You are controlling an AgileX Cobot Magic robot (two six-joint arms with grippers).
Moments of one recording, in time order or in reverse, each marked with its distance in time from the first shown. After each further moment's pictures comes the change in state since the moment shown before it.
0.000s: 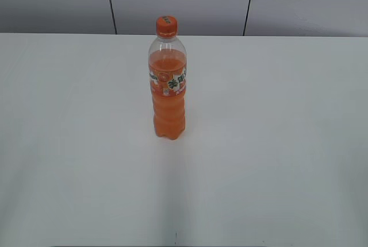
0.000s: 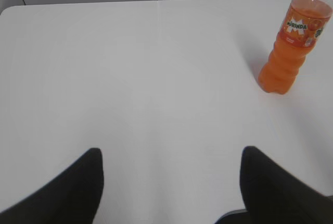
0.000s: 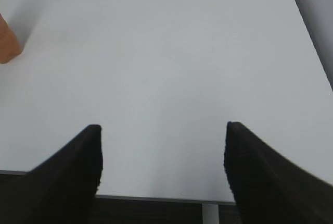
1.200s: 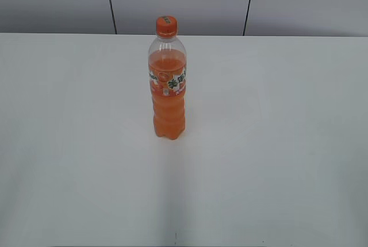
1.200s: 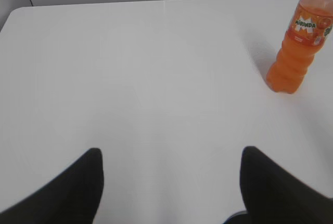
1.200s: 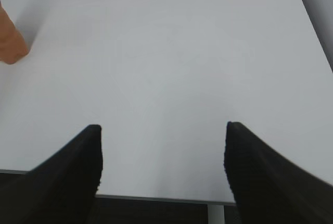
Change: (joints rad) left arm 0.000 0.003 0.000 0.023 -0.002 0.000; right arm 0.000 0.000 0.001 0.019 0.000 0.000
